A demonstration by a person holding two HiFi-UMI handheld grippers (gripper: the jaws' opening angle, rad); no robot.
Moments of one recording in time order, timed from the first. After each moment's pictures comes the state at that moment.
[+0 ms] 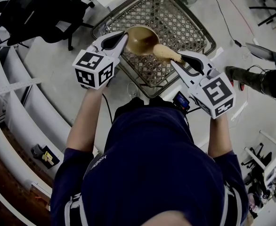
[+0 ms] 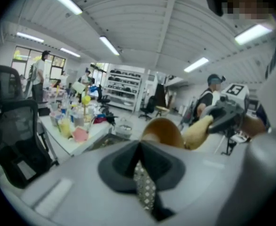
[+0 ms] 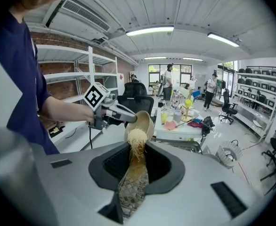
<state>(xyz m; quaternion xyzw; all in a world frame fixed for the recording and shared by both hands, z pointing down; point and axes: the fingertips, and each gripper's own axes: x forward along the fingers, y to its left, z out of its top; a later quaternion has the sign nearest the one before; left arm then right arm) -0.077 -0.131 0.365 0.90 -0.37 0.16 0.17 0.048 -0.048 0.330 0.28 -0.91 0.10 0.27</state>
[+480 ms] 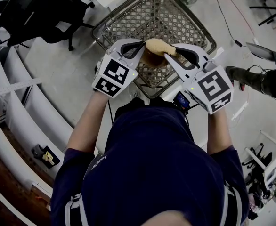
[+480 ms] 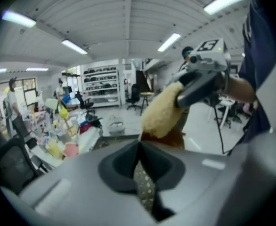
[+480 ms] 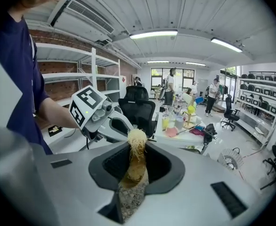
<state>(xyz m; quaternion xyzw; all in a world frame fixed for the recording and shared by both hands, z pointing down) -0.016 -0.097 0.374 0.92 -0.28 0.28 0.04 0.029 -0.069 0.315 0.28 -0.92 0.07 0.26</state>
